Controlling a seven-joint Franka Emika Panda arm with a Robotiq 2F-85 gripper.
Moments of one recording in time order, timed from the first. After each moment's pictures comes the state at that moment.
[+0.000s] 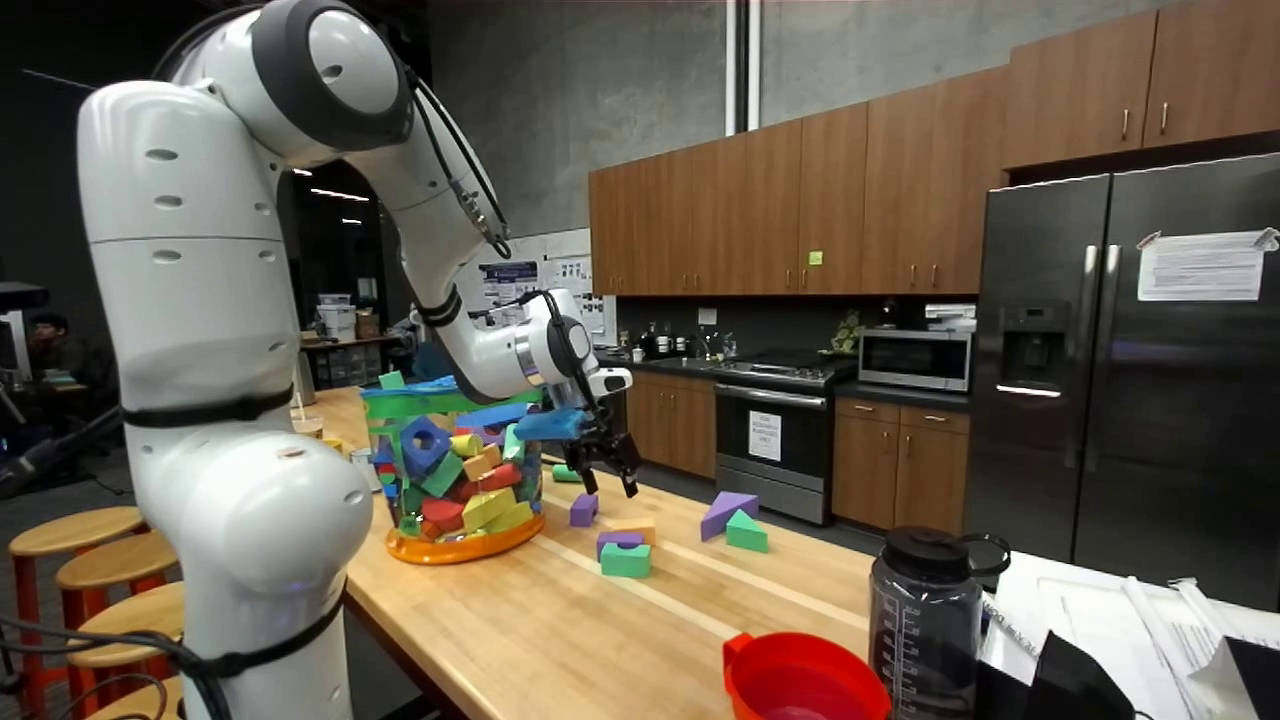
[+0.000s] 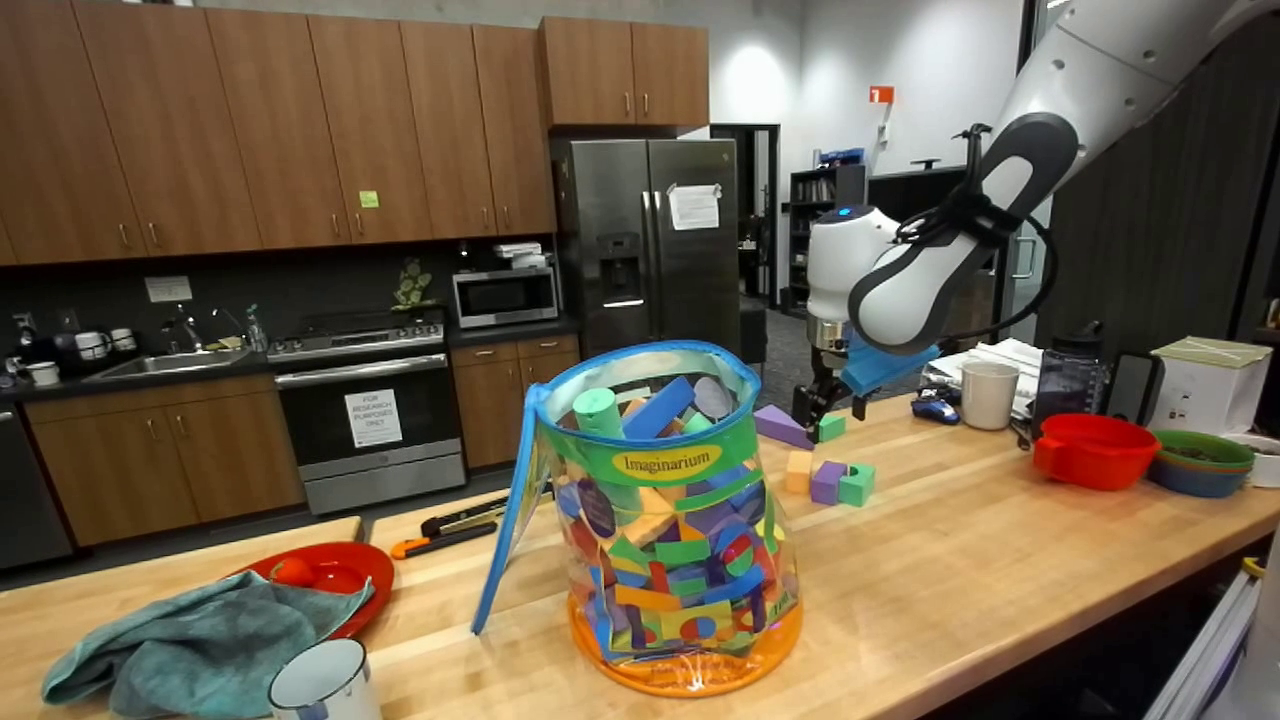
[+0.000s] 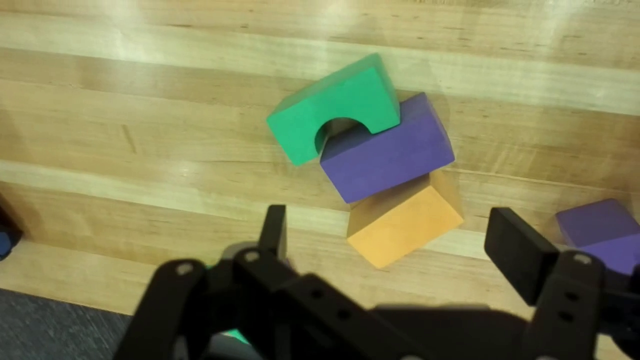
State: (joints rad) arm -0.10 -0.06 0.11 -2.51 -0.41 2.60 0.51
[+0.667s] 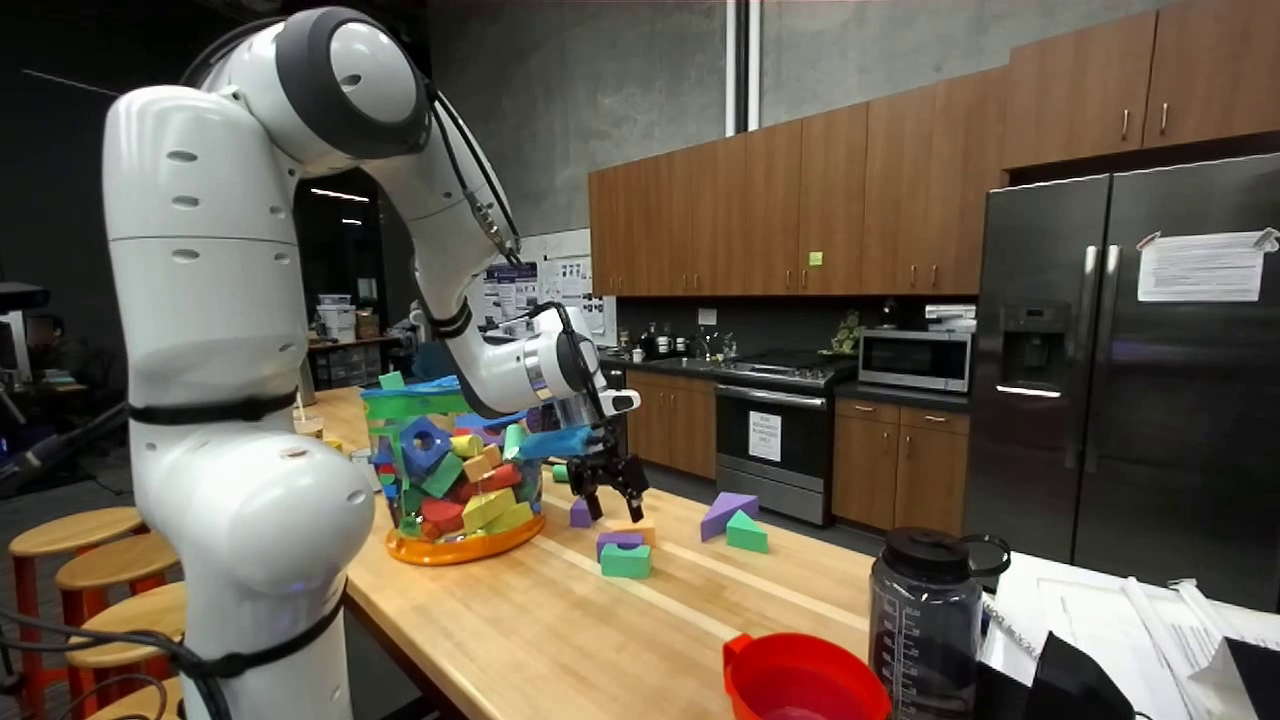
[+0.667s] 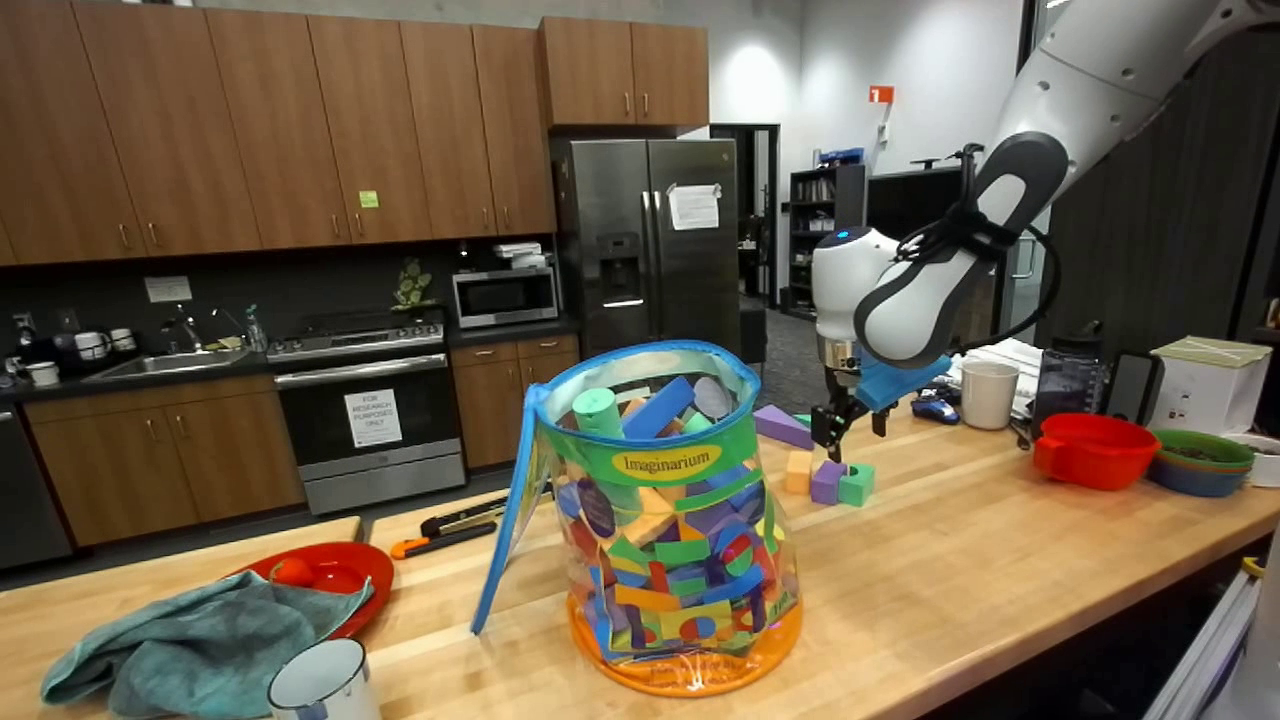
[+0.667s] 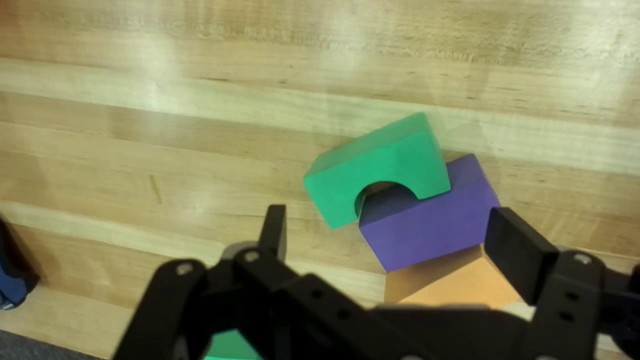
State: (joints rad) arm -0.08 -0.01 0.06 -2.51 -0.45 2.55 0.51
